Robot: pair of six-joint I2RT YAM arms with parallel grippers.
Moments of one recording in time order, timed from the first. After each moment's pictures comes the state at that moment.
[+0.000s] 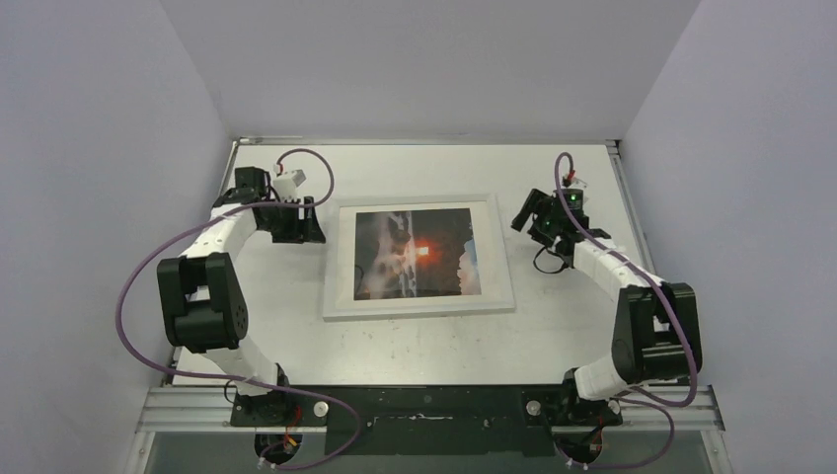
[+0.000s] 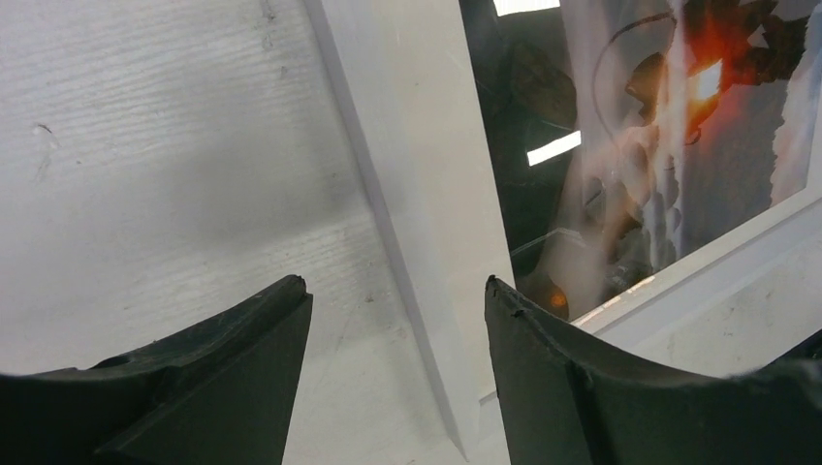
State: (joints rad) left arm 0.10 1.69 1.23 -0.65 0.51 0.08; right arm 0.11 1.51 0.85 -0.11 -0.04 0.54
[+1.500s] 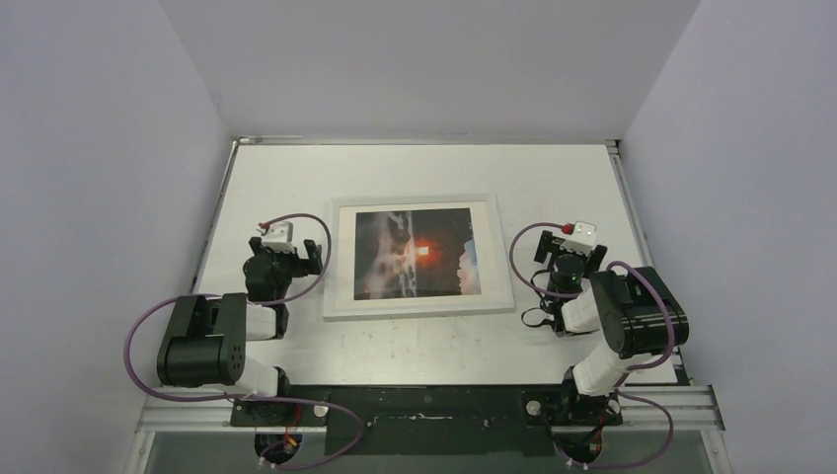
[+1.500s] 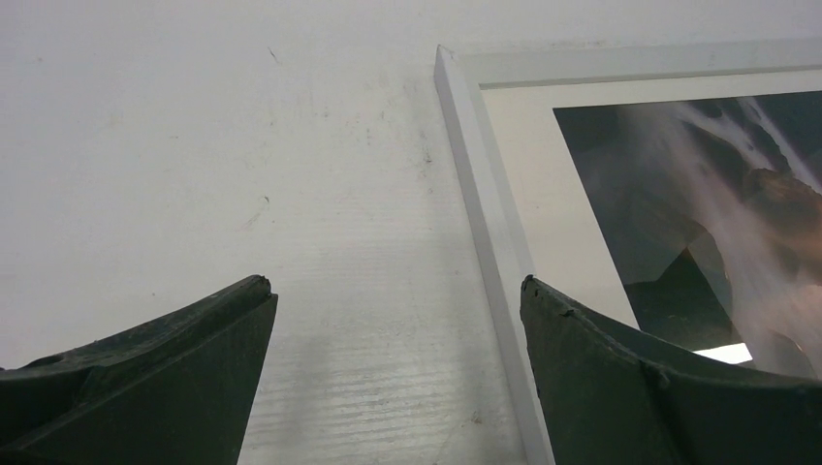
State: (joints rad) left arm 0.04 1.48 0.22 1.06 0.15 -0.06; right arm 0.11 1.63 0.23 1.22 0.49 0.01
